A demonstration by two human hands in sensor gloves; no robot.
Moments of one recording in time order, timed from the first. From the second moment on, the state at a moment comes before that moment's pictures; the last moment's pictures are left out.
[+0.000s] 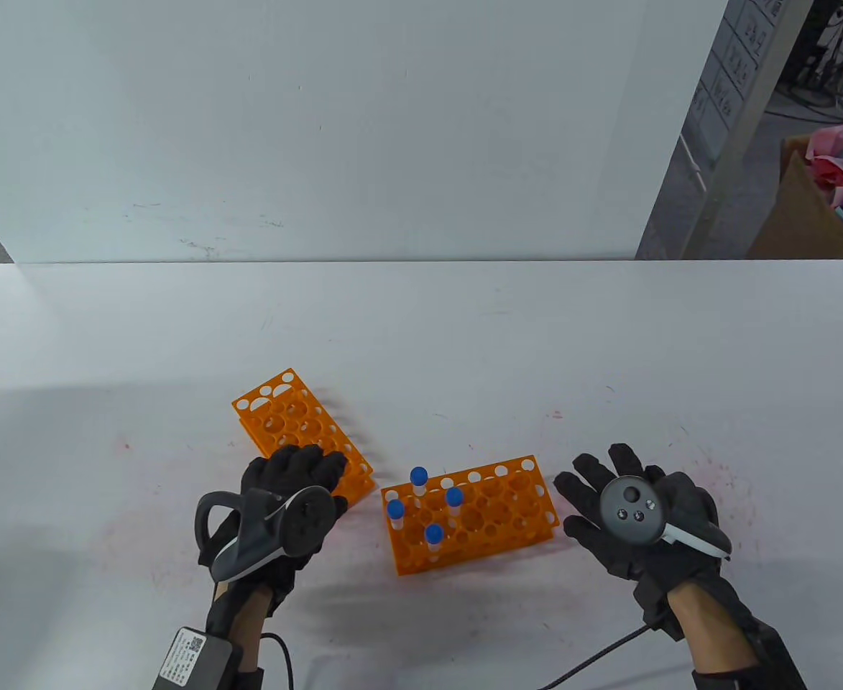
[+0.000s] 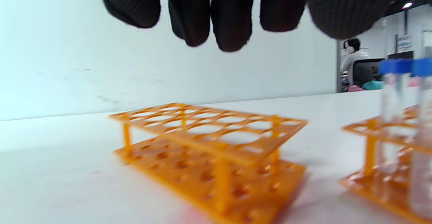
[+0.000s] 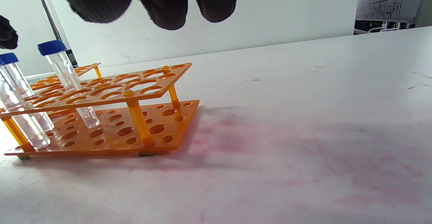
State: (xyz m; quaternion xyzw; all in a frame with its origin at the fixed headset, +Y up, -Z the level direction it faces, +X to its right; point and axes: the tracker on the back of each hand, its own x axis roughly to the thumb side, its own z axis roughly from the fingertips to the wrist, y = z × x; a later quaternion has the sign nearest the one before) left_hand -0.199 -0.656 -0.311 0.08 -0.12 -0.02 0.99; right_hand 0.218 -0.681 -0.319 0.18 0.07 0.98 0.09
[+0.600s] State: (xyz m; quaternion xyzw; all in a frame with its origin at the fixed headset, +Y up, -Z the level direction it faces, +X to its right) left_hand -0.239 -0.682 -0.313 0.10 -0.02 0.00 0.99; right_hand 0.233 -0.683 -0.326 0.14 0.07 0.98 0.10
